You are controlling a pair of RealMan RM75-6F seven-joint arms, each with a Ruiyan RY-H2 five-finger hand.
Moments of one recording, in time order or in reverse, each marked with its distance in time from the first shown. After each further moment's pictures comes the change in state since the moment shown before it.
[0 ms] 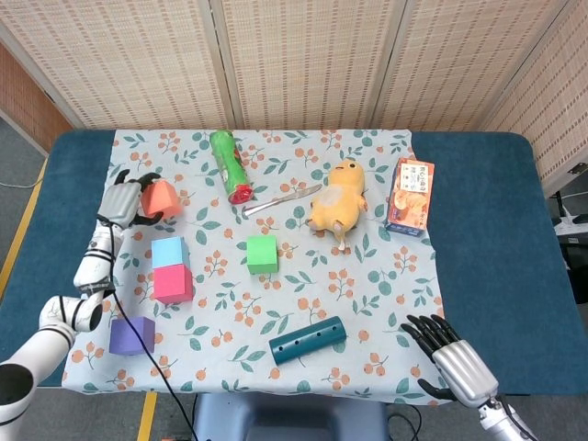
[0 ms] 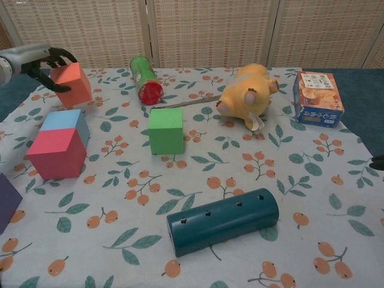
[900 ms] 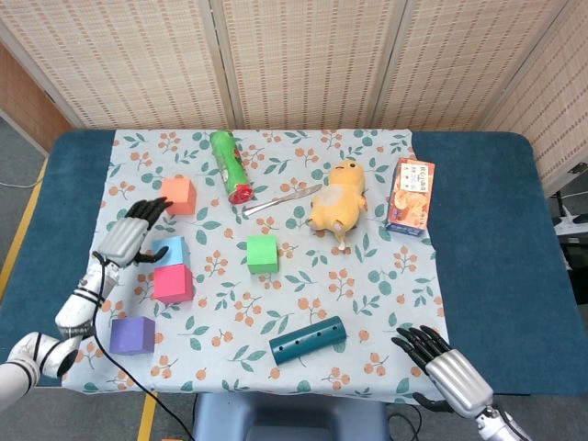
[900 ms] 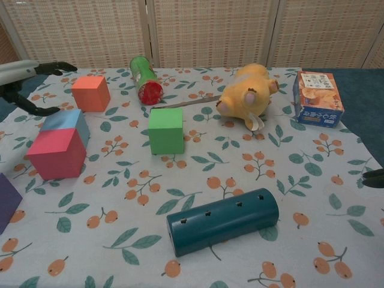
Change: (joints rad) left arm 0.196 0.243 0.154 -0.500 0.149 0.326 0.022; right arm 0.016 0.025 -0.053 -0.007 -0.087 0.000 0.060
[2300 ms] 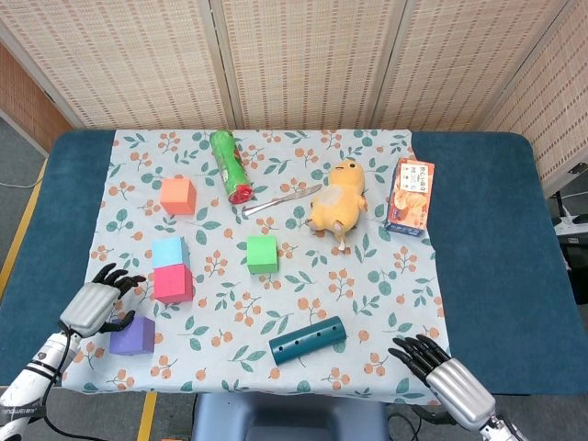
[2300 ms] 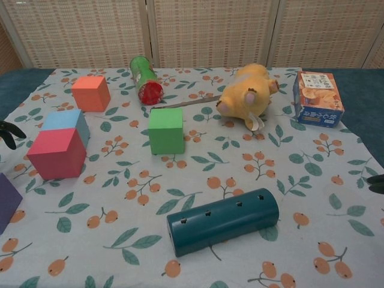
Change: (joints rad) left arm 0.231 0.239 0.131 -0.401 0.059 0.074 0.322; right arm 0.003 0.034 -0.042 -0.010 -0.072 0.033 0.065
